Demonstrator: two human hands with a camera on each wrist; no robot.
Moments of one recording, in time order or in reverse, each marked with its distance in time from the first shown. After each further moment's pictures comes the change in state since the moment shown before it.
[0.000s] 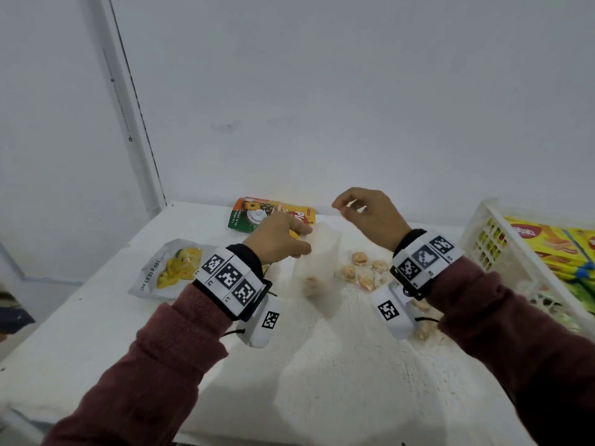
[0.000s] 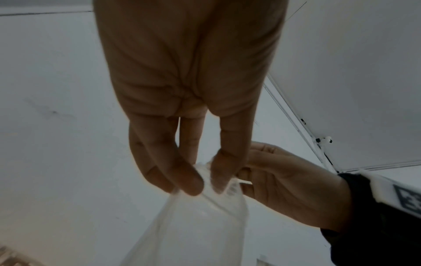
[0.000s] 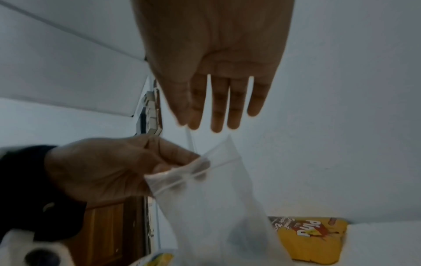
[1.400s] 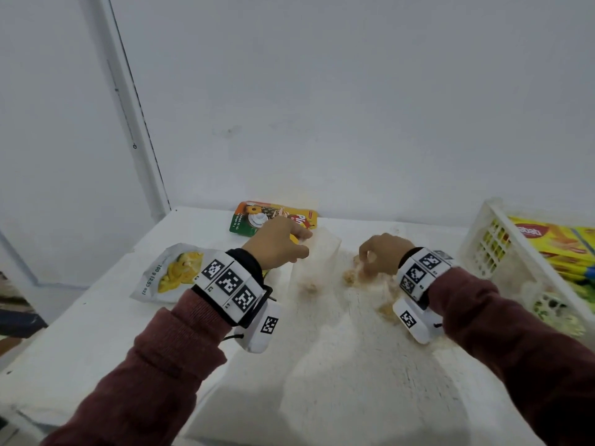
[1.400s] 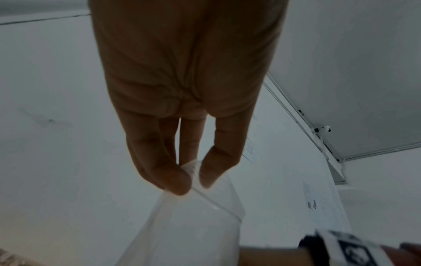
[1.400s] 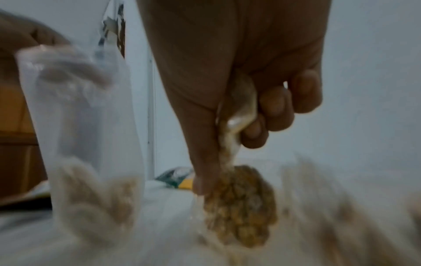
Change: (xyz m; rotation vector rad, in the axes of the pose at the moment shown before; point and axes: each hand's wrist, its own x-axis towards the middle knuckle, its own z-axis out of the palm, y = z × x) left_hand 0.003 0.001 0.005 0.131 -0.007 0.025; right_hand -0.014 0.058 -0.001 -0.756 -0.546 0.316
